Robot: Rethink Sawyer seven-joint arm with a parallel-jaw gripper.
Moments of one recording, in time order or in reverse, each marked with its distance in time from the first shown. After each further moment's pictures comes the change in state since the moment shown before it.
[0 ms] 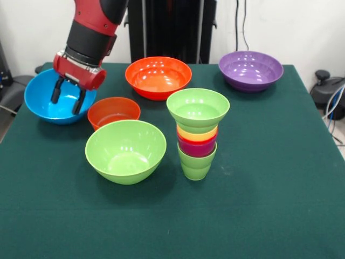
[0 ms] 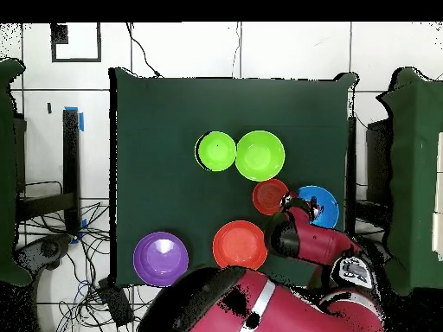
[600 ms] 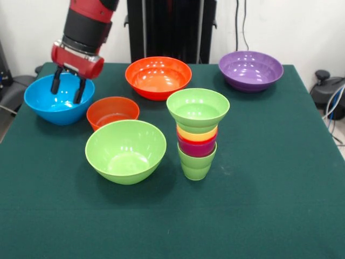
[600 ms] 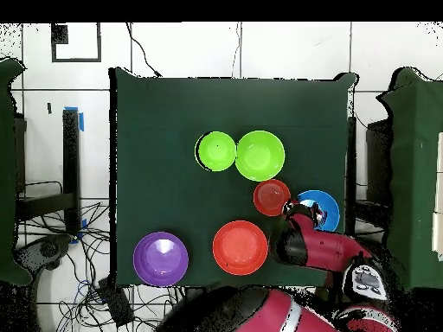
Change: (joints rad) arm -0.046 -0.059 0.040 0.023 -0.124 0.056 0.000
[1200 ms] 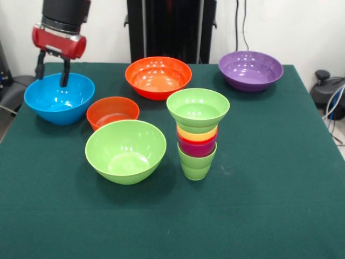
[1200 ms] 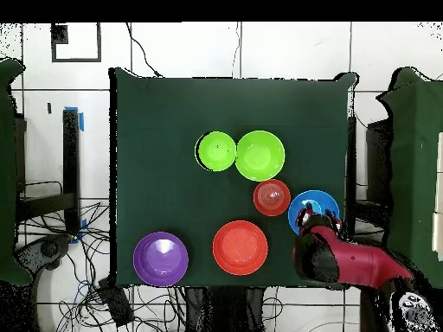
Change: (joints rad) arm -0.246 -0.179 0.213 0.073 -0.266 0.109 -0.007
